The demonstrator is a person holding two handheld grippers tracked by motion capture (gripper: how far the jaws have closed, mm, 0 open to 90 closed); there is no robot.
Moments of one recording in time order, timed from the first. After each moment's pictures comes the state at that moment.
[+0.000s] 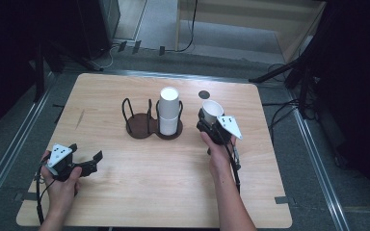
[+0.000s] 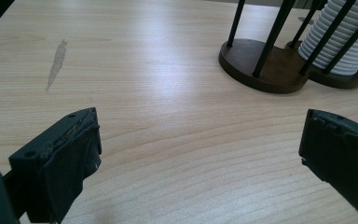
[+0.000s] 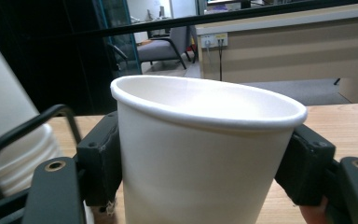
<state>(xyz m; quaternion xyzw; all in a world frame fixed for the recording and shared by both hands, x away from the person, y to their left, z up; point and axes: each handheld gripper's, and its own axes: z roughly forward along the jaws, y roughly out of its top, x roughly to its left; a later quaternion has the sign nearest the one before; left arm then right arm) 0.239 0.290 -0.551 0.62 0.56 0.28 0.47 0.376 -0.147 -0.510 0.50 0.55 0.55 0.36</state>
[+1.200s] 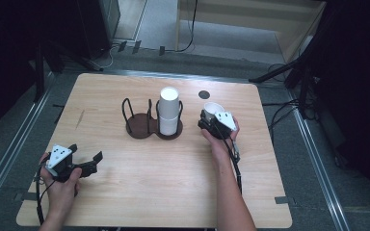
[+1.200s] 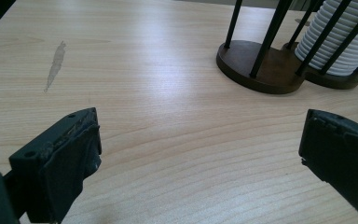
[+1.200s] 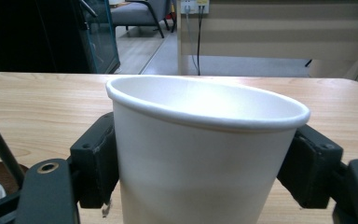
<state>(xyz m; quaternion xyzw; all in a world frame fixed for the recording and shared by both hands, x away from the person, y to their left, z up) 0.236 0.290 -0.551 0.62 0.56 0.28 0.47 0.409 -0.151 -0.537 0.52 0.59 0.47 0.38</state>
